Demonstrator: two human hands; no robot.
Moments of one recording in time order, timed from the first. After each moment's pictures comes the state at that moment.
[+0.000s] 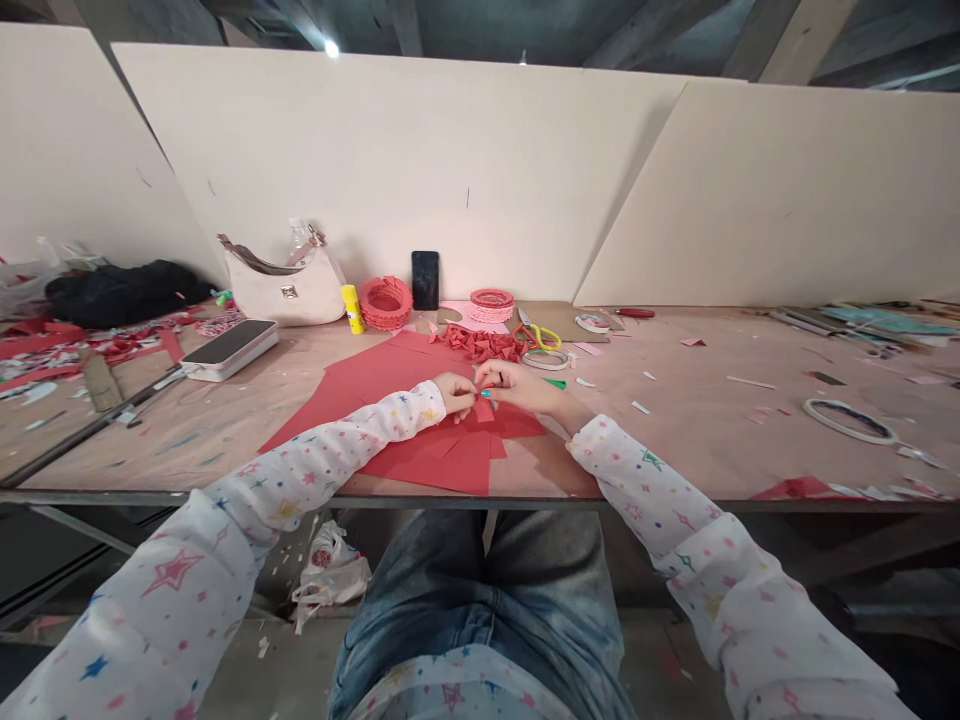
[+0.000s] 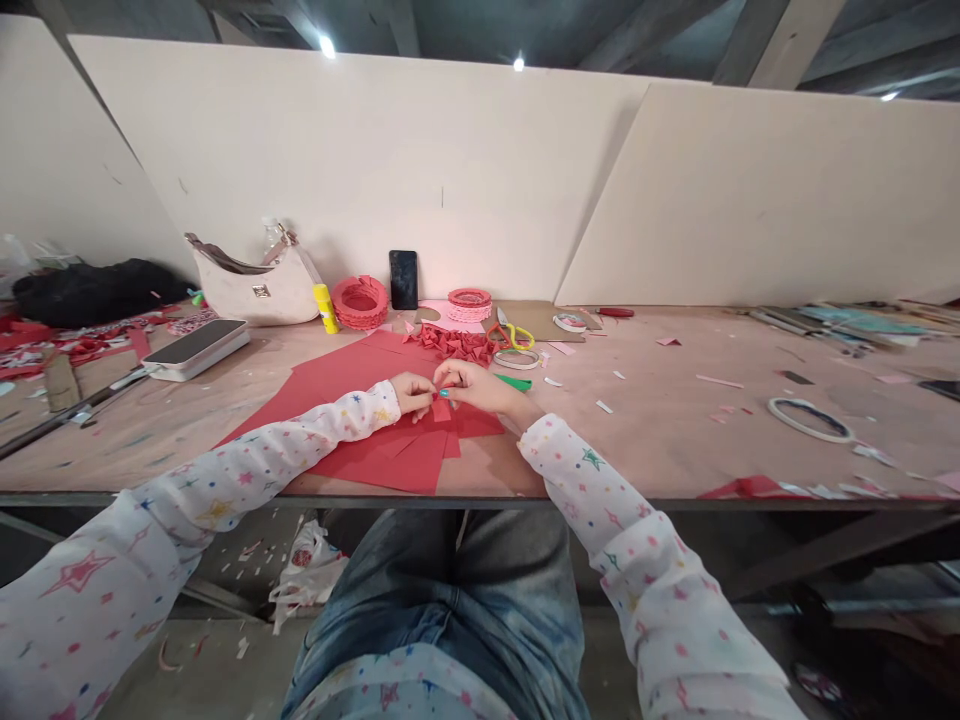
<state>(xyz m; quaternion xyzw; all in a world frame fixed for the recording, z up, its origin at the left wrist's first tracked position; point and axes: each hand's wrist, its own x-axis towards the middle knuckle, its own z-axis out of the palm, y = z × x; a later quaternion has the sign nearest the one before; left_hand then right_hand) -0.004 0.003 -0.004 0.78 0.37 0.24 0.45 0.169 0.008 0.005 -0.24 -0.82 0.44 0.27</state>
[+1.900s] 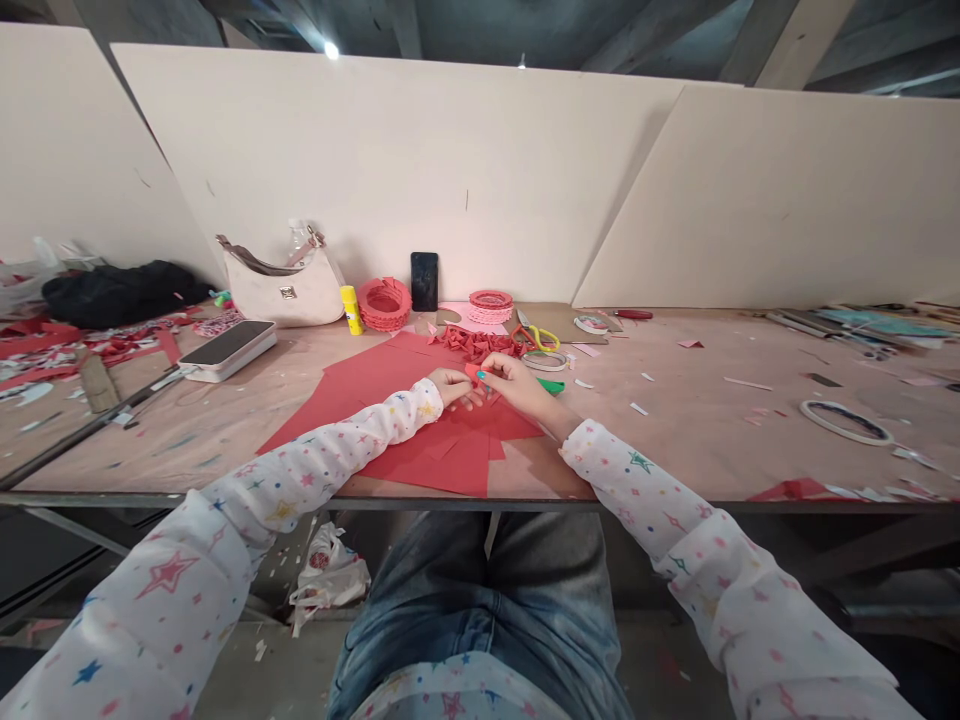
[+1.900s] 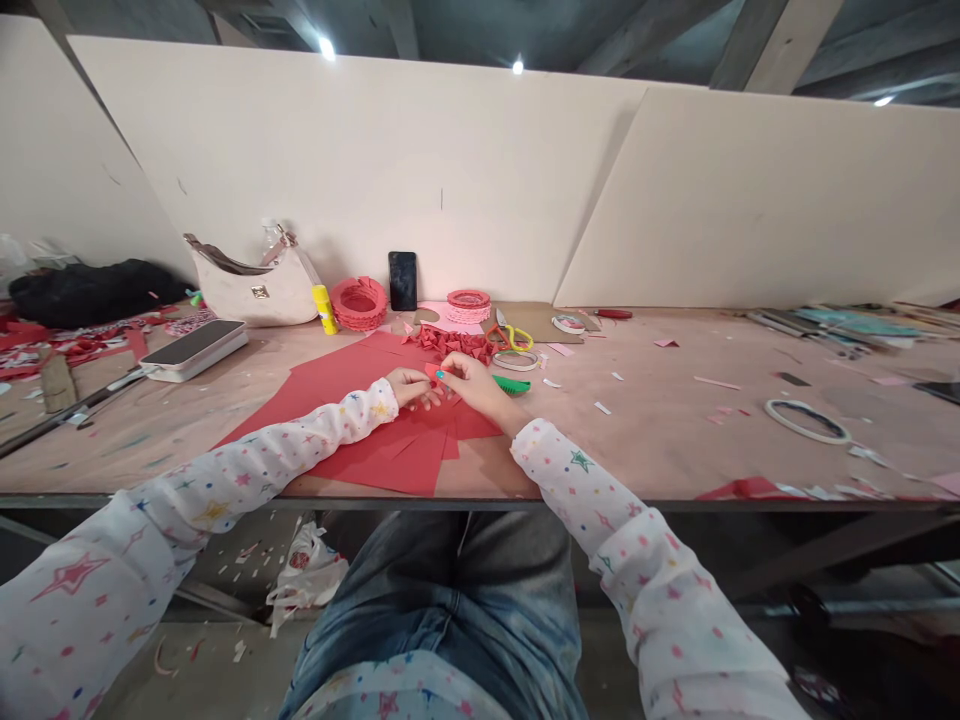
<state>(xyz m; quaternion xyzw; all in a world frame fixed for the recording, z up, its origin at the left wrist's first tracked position) 0.002 0.008 -0.004 0.66 0.44 0.32 0.52 0.158 0.004 0.000 -0.33 -0.78 0.34 0.41</state>
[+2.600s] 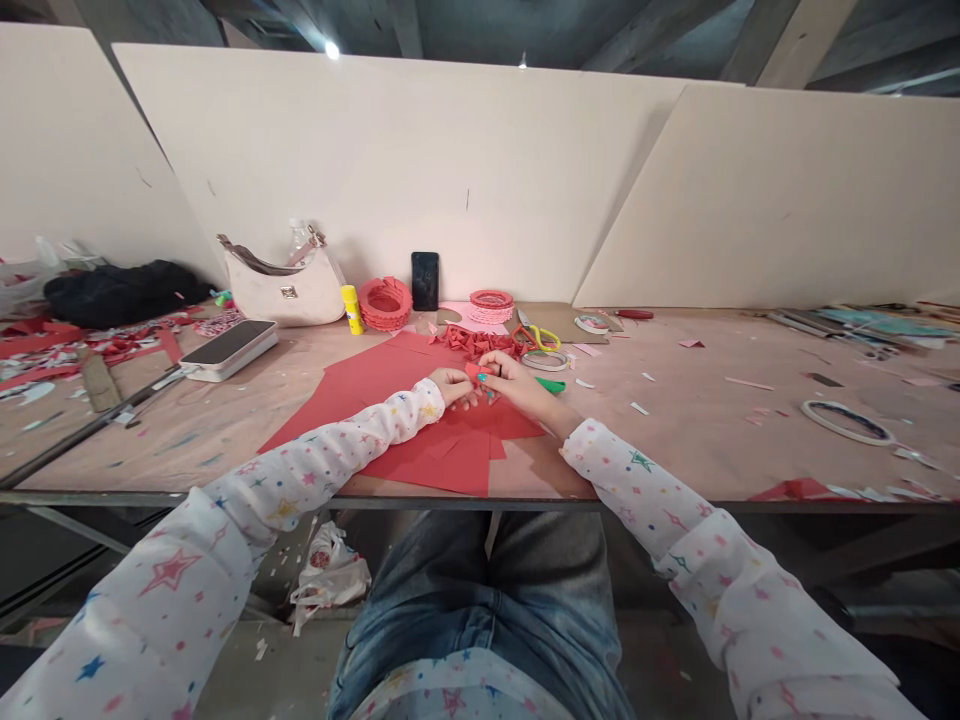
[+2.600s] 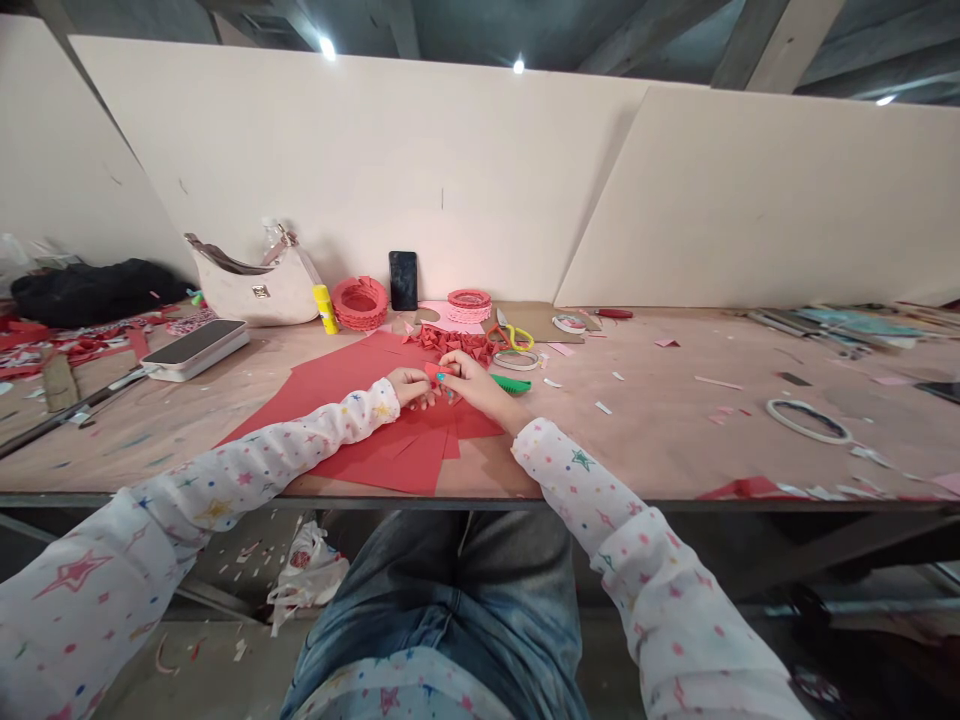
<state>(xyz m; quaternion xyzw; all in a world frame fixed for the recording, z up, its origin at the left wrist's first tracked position) 0.002 0.014 -0.012 0.67 0.43 0.33 0.51 0.156 0.000 -0.001 -0.32 -0.76 0.40 0.40</state>
